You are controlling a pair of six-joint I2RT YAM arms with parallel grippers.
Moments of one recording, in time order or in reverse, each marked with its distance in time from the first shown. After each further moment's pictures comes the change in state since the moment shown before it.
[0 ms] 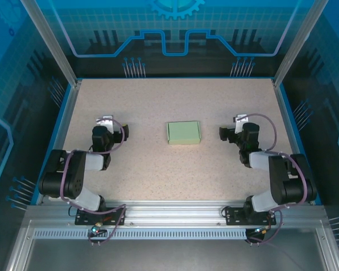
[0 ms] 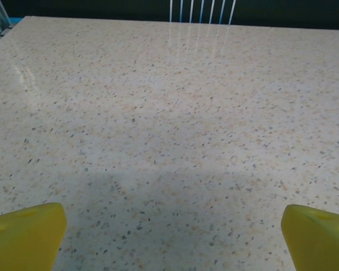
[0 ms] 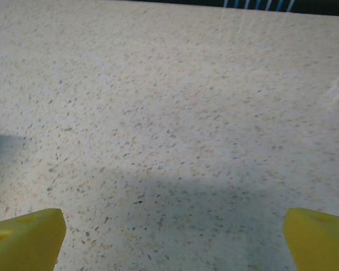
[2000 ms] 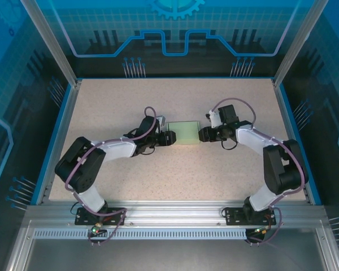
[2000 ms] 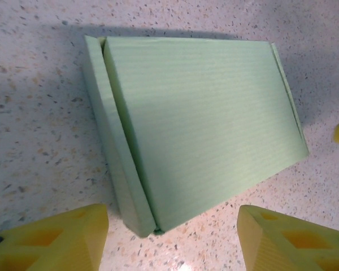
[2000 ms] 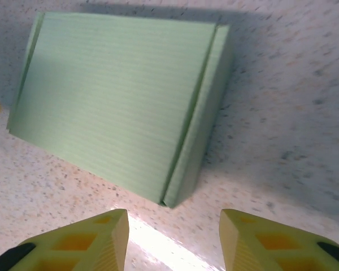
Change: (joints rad) left arm -0.542 0.129 0.459 -0.677 0.204 -0.512; right arm 0.216 0.092 0.513 -0.945 -0.340 0.169
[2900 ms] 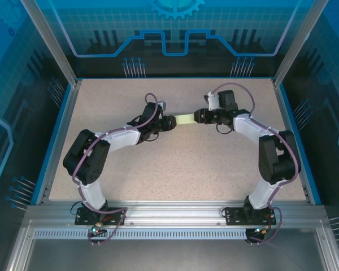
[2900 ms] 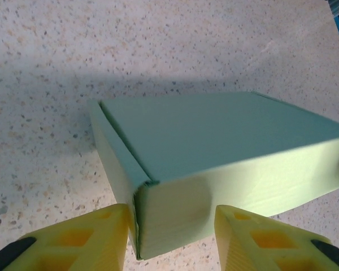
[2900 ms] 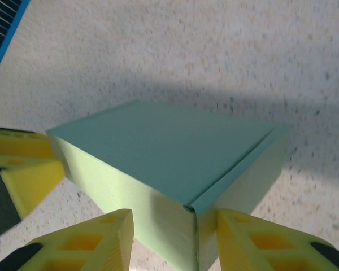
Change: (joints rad) left arm 0.039 0.126 0.208 -0.017 -0.041 -0.035; right arm -0.018 0.147 0.166 0.175 -0.139 0.097
